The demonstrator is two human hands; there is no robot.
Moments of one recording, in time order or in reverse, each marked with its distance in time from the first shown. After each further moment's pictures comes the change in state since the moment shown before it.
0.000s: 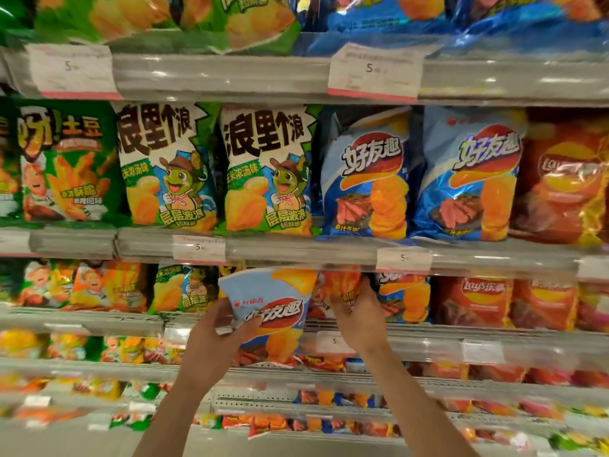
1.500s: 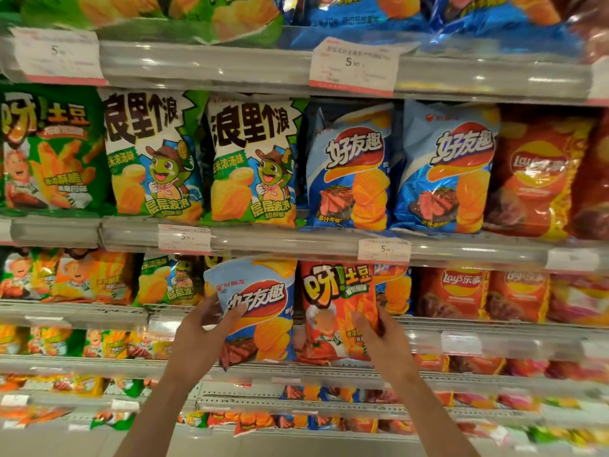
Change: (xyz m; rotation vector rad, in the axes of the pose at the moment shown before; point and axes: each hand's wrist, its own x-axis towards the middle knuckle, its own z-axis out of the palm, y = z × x) left_hand -0.005 -0.015 0.009 -0.036 0.012 0.023; right_hand -0.038 0.075 -0.041 0.359 -0.083 0.055
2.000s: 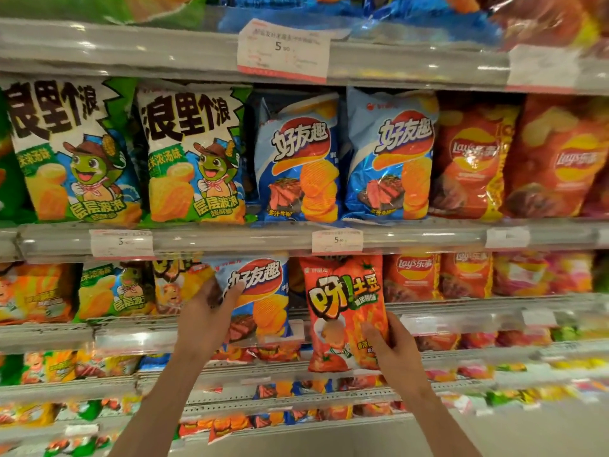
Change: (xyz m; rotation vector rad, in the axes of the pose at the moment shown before) left_hand 0.024 0.023 0.077 0.184 0.013 0.161; right_hand -0.036 0.032 -0.069 0.074 0.145 0.028
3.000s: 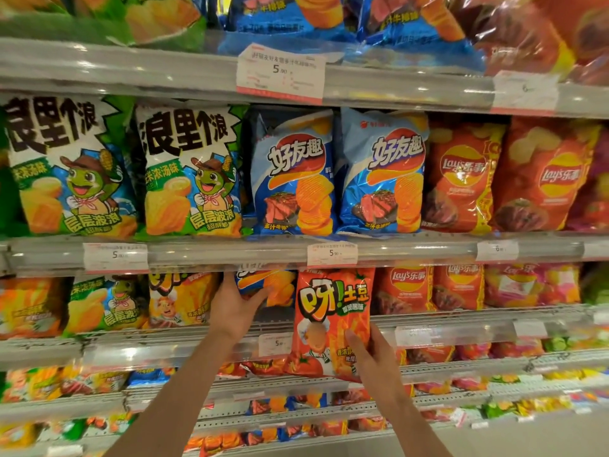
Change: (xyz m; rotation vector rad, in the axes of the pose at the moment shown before) left_hand 0.044 0.010 0.058 -0.011 -0.044 -0.026; right_hand 0.001 -0.015 0.025 0.042 -0.001 0.057
